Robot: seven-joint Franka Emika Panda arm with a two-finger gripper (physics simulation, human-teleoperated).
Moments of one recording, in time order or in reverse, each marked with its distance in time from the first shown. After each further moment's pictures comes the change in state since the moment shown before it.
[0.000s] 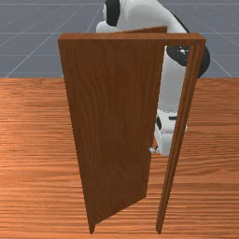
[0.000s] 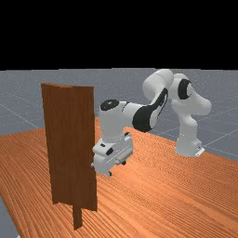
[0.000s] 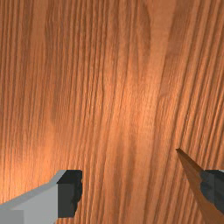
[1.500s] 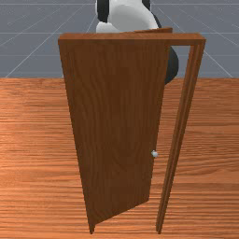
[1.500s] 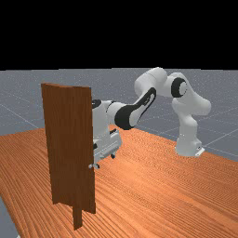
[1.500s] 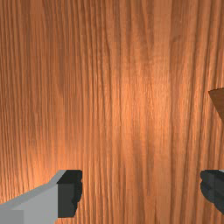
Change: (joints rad) arm -0.089 -0.030 -0.061 -0.074 0.033 -0.018 -0.011
